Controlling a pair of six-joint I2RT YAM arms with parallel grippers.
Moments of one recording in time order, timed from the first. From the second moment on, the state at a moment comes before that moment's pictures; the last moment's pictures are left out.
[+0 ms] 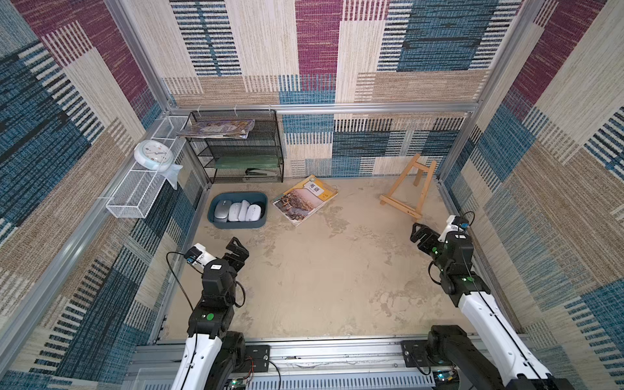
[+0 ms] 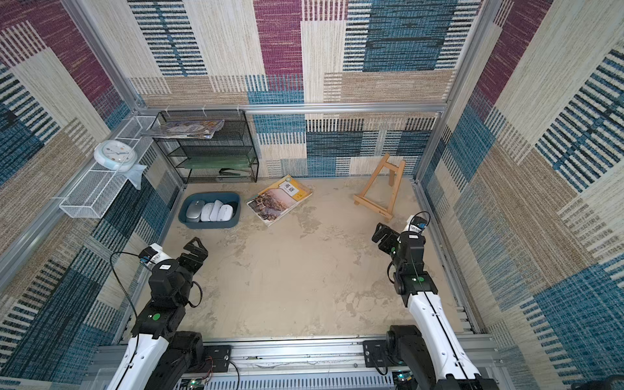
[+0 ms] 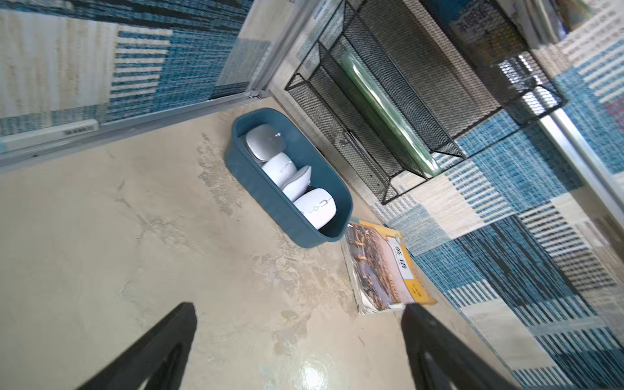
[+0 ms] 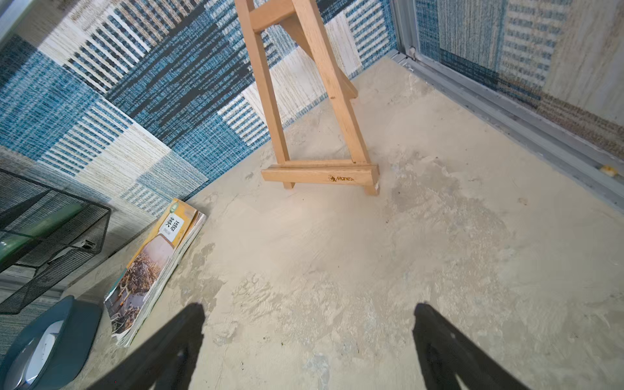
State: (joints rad) left arm -0.06 0.51 0.39 -0.17 -0.28 -0.79; right arm 0.02 0.85 0.50 -0.04 0.06 0.57
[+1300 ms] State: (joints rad) left arm -0.07 2.02 1.65 -0.73 0.08 -0.34; right arm 0.03 0.88 0.40 0.04 0.01 0.56
